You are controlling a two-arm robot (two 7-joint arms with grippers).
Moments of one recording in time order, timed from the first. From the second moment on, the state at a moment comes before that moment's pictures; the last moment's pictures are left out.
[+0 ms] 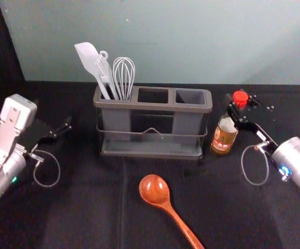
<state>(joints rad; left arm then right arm) -0.20 0.60 0.45 -1.41 -0.25 -0.12 0.03 0.18 0.34 -0.18 -1.39 0.39 -0.16 0.39</state>
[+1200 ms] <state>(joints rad) -0.20 0.60 0.45 -1.41 -0.25 -0.12 0.03 0.22 0.31 -0.22 -1.37 0.37 -0.16 0.40</state>
